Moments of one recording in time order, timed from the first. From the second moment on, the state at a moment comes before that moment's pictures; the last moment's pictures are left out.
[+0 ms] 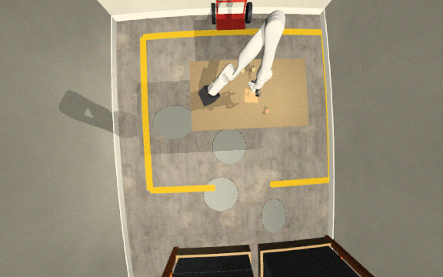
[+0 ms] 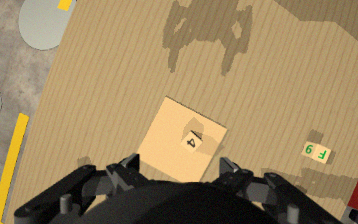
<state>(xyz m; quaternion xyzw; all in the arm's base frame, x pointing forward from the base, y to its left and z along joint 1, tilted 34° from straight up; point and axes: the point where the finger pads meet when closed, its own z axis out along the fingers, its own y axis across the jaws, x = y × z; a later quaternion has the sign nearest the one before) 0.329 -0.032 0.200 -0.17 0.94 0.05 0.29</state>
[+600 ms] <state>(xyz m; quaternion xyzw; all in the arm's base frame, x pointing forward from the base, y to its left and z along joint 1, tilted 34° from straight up) 0.336 -0.039 0.182 -0.43 0.86 -0.04 0.28</state>
